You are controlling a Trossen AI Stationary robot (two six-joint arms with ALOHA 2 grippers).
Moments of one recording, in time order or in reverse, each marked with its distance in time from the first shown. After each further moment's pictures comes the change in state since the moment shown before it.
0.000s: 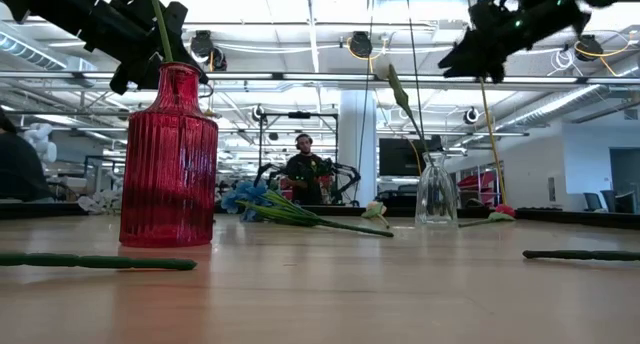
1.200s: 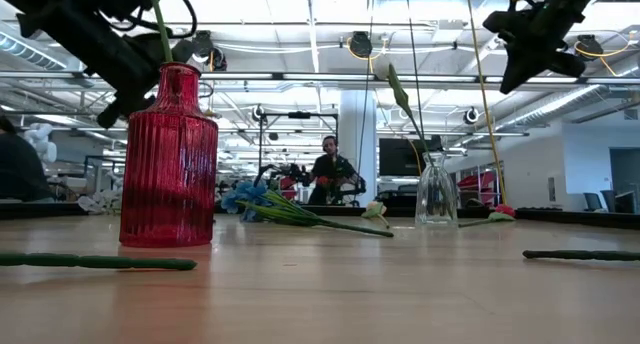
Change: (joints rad) left arm 0.141 0.092 0.000 -0.187 0.239 -0.364; right arm 0.054 0.005 0.238 -0.786 0.324 0.407
